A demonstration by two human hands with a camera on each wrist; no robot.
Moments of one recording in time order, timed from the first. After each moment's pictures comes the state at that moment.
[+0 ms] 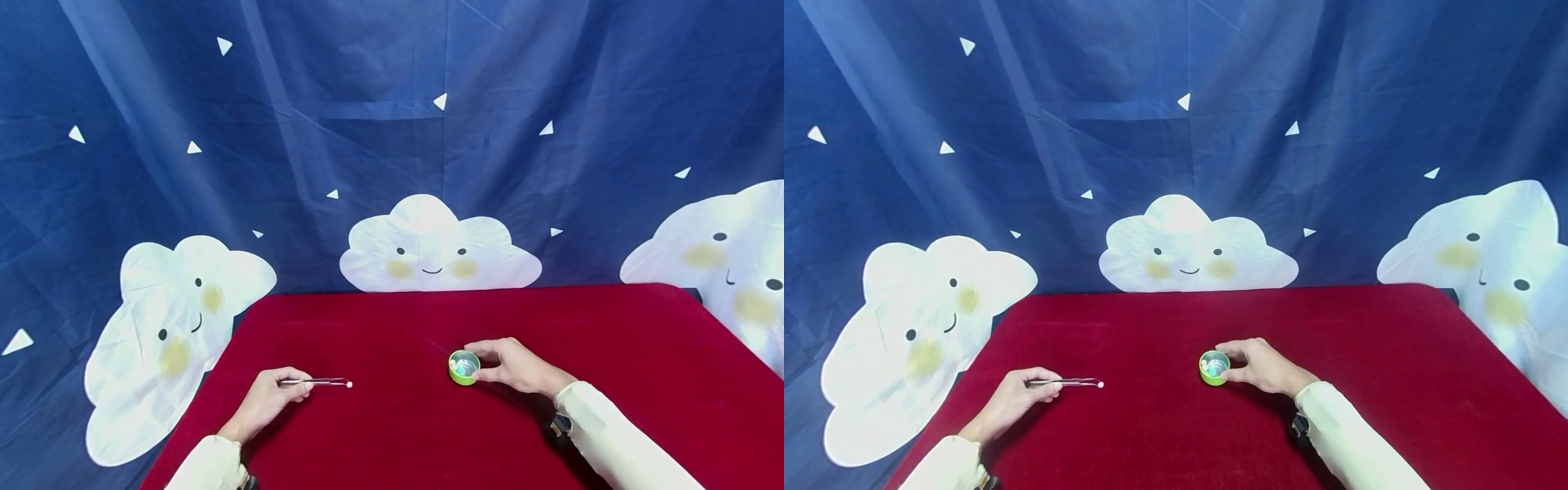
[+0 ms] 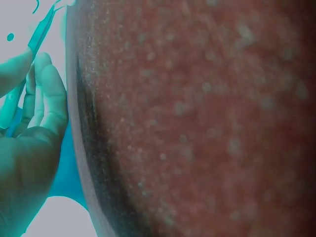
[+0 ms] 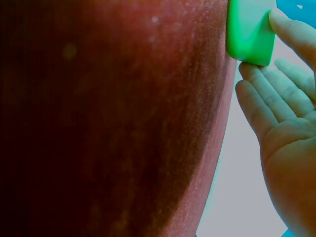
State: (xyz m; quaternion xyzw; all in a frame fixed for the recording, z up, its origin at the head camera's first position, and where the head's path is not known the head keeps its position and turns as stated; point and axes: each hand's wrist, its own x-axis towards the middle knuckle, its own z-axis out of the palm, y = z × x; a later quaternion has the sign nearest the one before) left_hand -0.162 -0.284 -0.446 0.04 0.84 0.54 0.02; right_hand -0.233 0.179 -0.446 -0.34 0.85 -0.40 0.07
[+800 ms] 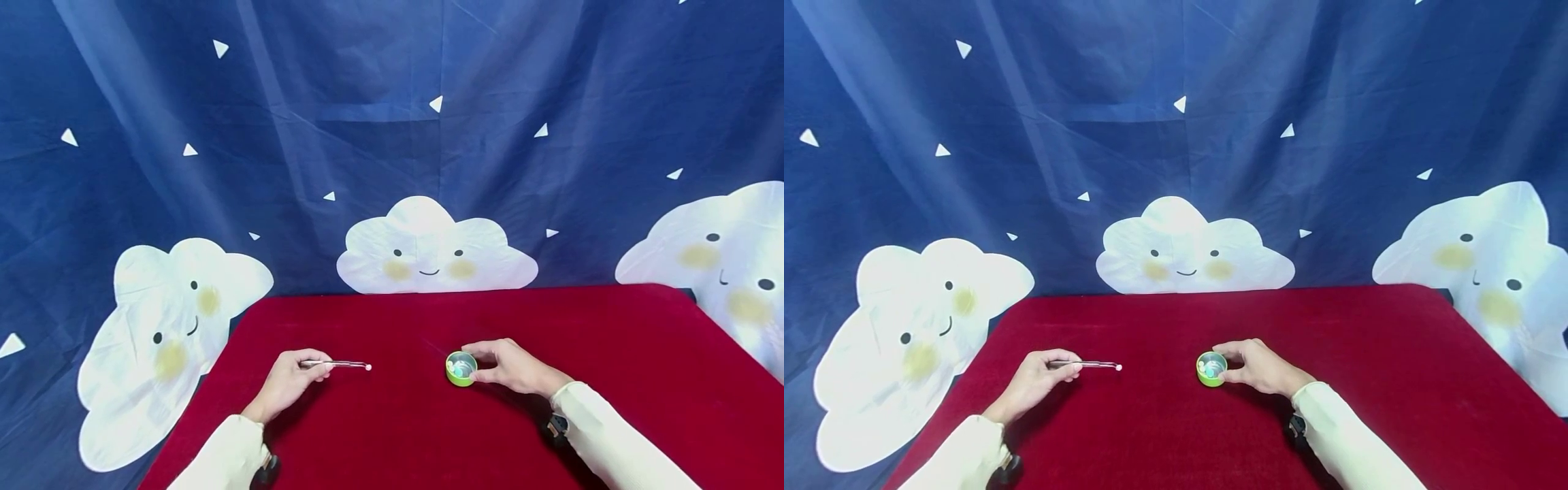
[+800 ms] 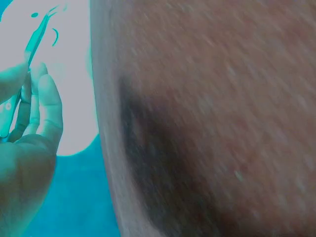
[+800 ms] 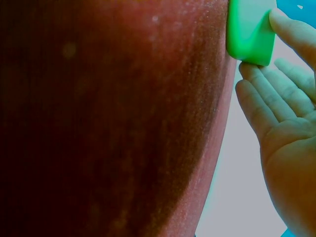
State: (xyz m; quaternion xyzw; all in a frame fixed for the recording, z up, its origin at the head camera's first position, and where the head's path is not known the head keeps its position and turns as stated) left_hand -0.185 -0.245 -0.428 0.09 0.85 0.51 -0.03; right_hand -0.233 0.179 -0.446 -0.33 0.85 -0.41 0.08
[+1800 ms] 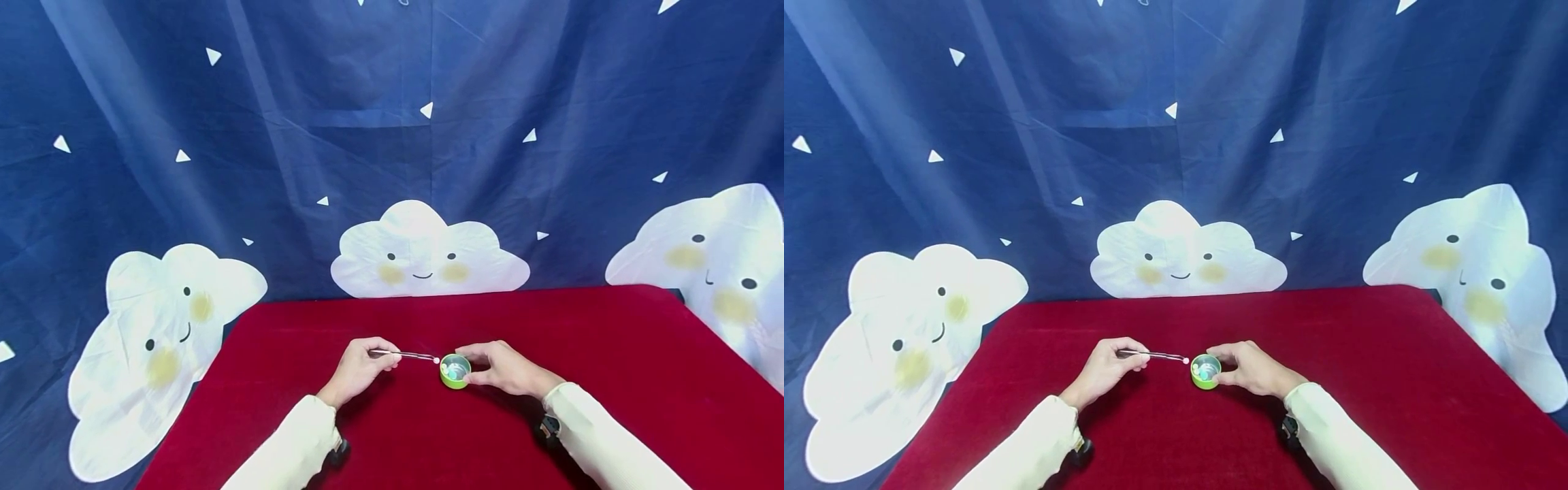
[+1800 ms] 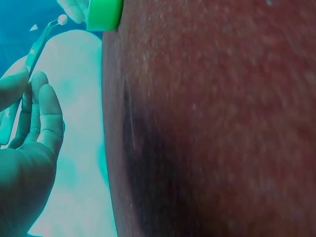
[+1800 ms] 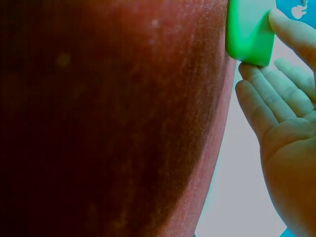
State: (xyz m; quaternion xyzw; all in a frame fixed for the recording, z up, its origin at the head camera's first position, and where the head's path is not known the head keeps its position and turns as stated) left_hand -0.208 -0.124 -0.421 0.17 0.80 0.57 -0.01; right_hand -0.231 0.179 -0.444 -0.32 0.85 -0.41 0.08
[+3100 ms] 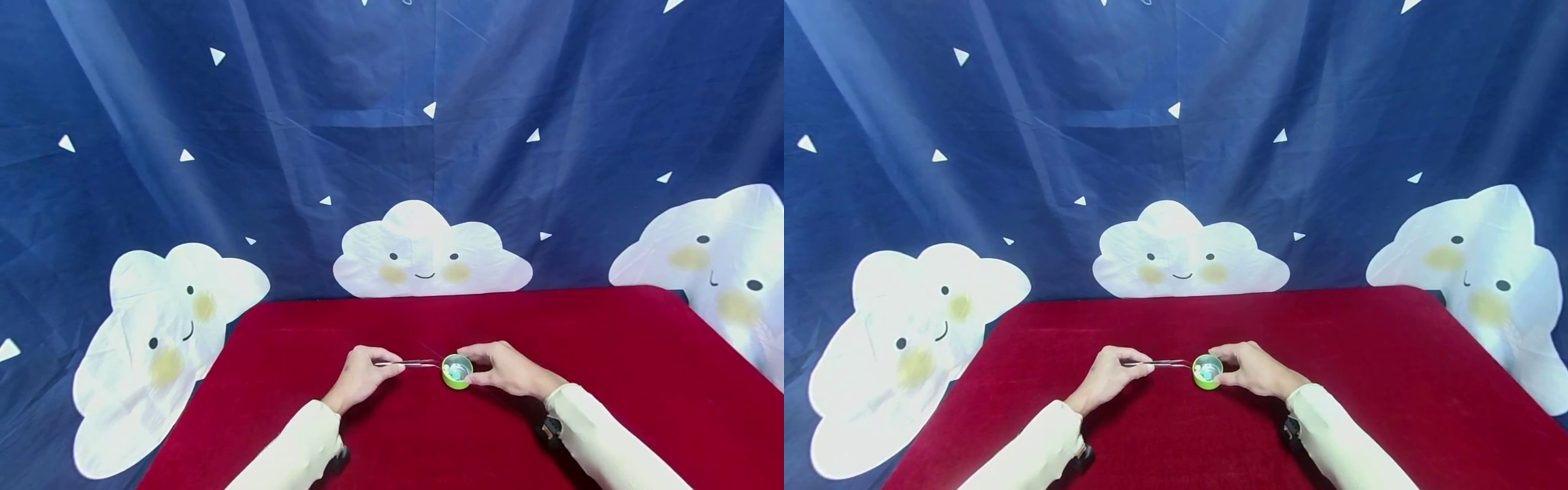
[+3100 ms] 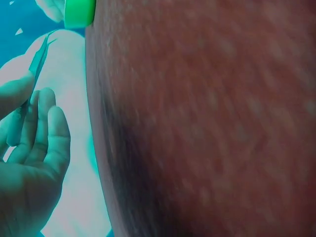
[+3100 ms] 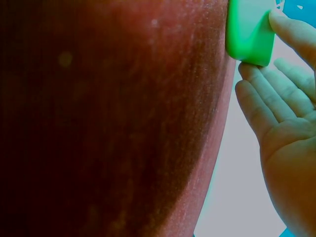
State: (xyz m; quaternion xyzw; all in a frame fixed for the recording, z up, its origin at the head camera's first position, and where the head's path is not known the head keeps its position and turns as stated) left_hand -0.211 -0.131 -0.442 0.15 0.88 0.46 -0.04; right_hand -0.230 0.177 -0.443 -0.32 0.85 -0.40 0.08
